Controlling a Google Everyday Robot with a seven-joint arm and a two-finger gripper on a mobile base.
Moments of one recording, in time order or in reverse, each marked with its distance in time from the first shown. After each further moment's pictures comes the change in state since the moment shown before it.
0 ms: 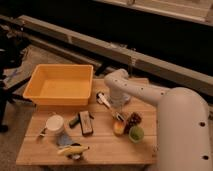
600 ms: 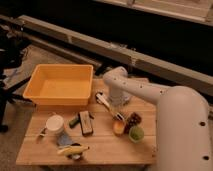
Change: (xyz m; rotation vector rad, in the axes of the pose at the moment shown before) arm 0.003 -0.009 -0.025 0.034 -0.013 -0.001
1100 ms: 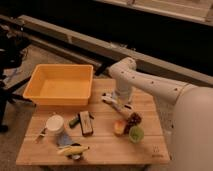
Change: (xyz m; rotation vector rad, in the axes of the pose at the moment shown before) arm 0.036 -0.035 -0.065 0.123 -0.057 -0.011
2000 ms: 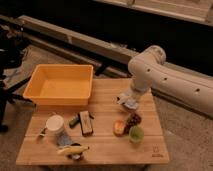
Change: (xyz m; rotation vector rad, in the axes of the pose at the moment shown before) arm 0.071 0.001 -0.132 0.200 -0.216 -0.319
